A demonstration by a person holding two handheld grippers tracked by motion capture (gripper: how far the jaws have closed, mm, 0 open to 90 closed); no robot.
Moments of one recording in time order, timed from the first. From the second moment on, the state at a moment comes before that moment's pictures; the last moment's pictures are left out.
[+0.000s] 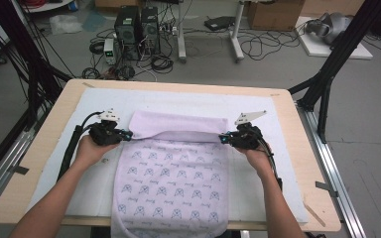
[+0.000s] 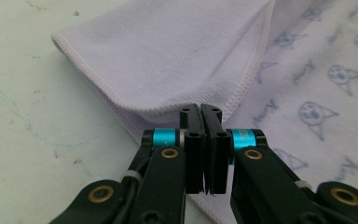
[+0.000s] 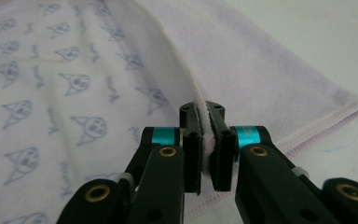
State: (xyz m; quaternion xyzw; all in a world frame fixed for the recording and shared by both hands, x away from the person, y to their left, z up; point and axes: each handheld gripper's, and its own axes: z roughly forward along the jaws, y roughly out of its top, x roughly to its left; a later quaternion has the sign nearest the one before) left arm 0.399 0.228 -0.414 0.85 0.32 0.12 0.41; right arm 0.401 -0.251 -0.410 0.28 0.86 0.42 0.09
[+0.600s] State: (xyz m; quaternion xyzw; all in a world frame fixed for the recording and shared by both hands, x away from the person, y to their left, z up) left arm 0.312 0.254 -0.415 0.85 0.29 0.11 0.43; right arm 0.302 -0.252 -0.412 0.22 0.87 0.43 0.08
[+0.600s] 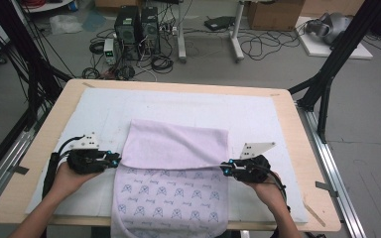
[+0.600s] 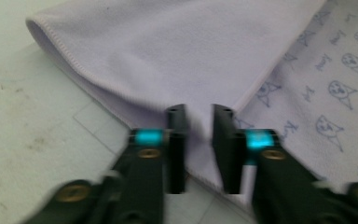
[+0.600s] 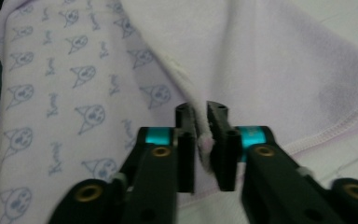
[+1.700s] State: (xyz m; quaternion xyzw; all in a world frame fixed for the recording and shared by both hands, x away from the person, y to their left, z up) left arm 0.331 0.219 -0.437 0.88 0.27 0.10 0.38; right arm 0.315 -0.240 -0.443 0.24 0.89 0.39 0.08
